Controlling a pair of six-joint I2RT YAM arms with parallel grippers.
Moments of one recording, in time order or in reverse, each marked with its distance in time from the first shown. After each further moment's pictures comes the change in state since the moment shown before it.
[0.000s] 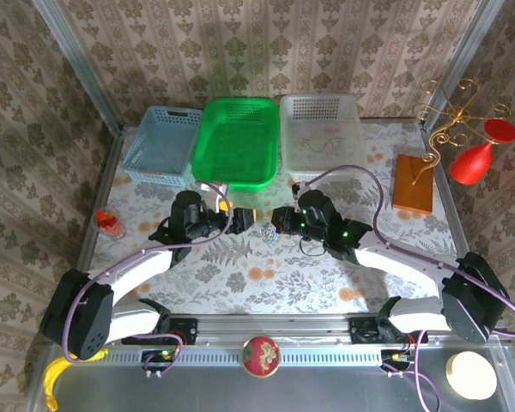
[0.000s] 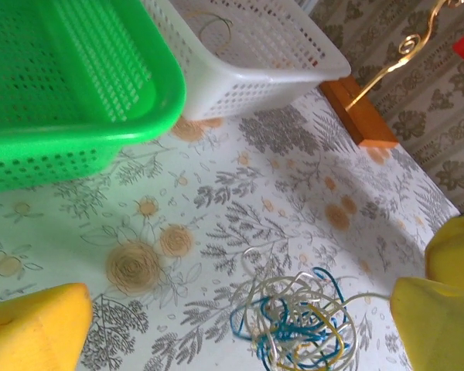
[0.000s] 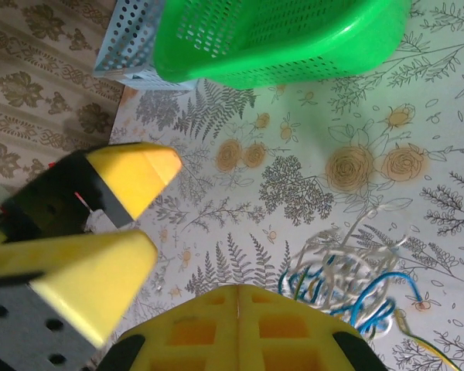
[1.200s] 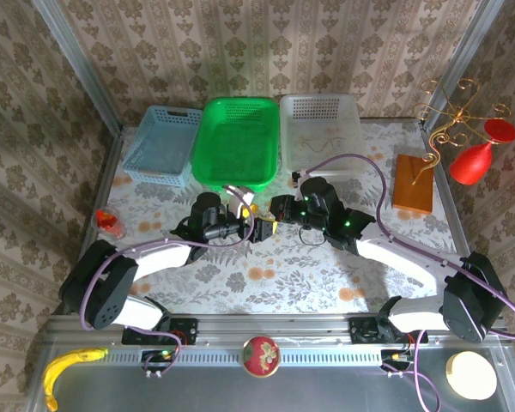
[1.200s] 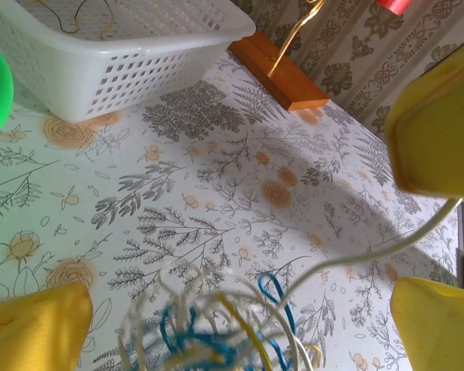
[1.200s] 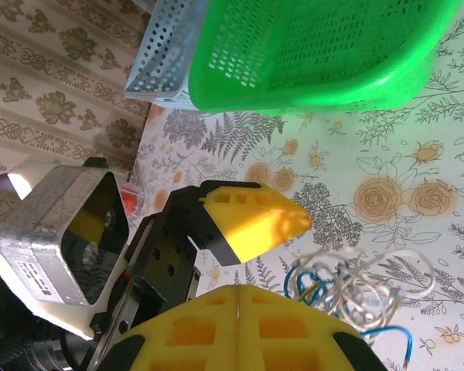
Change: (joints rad) left arm -0.116 0.206 0.040 0.217 0.102 0.090; right arm -0.039 0.015 0.101 -0.045 -0.060 -0.006
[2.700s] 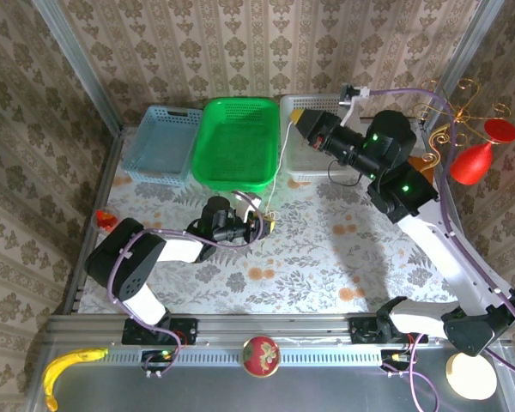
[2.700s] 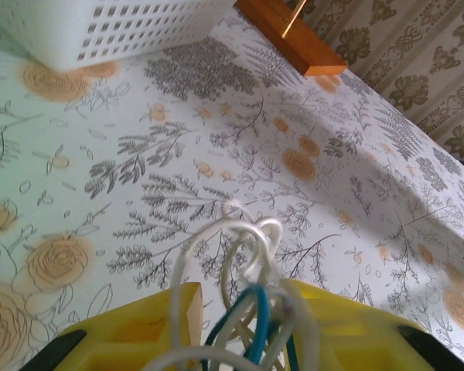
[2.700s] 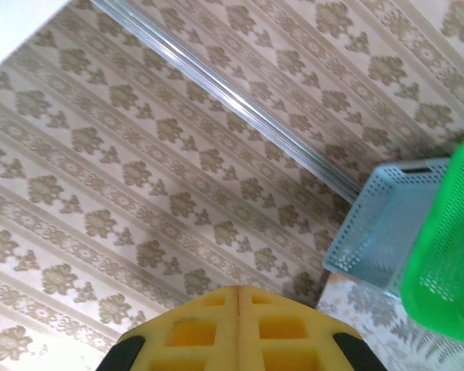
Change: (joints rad) left arm -0.009 0.223 -0.008 0.166 0.016 0.006; right arm -0.229 -0.069 0.576 -0.054 -0.208 0.073
